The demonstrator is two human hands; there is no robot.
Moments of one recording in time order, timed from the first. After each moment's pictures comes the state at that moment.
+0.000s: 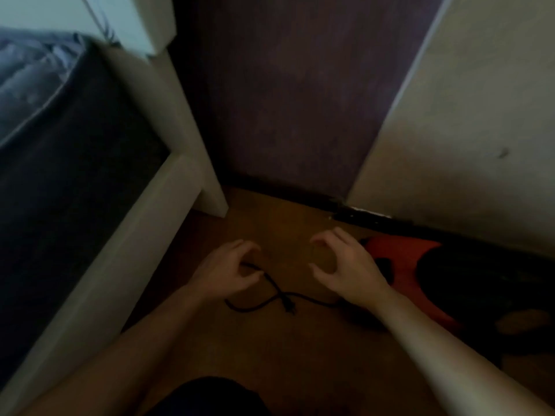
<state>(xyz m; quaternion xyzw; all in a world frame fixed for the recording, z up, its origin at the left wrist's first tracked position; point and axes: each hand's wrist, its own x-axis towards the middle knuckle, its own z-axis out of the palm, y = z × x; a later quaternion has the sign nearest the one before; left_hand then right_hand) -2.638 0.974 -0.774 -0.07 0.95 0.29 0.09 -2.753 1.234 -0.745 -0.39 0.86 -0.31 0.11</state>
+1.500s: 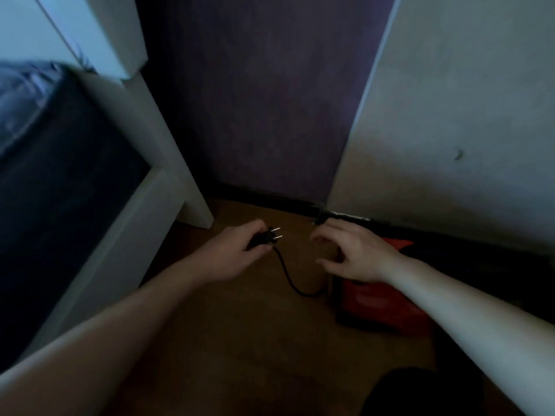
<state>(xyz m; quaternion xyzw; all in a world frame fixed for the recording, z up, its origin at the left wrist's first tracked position) -2.685 1.018 -0.678 -0.03 0.92 0.37 0.14 -2.806 1.271 -0.706 -0.48 0.84 -0.18 0.15</state>
